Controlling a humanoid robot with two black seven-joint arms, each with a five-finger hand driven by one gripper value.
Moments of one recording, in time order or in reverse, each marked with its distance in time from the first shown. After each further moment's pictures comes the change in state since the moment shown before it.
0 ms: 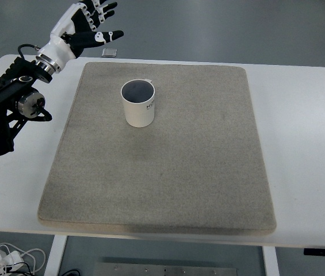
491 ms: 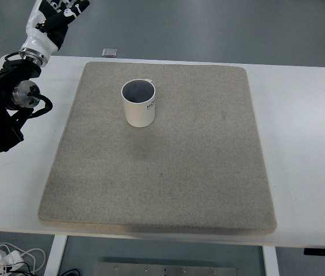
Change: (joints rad) left arm -0.011 -0.059 -0.029 0.155 -0.363 -0.003 0.182; right arm 0.000 0.000 0.004 0.000 0.000 0.000 0.000
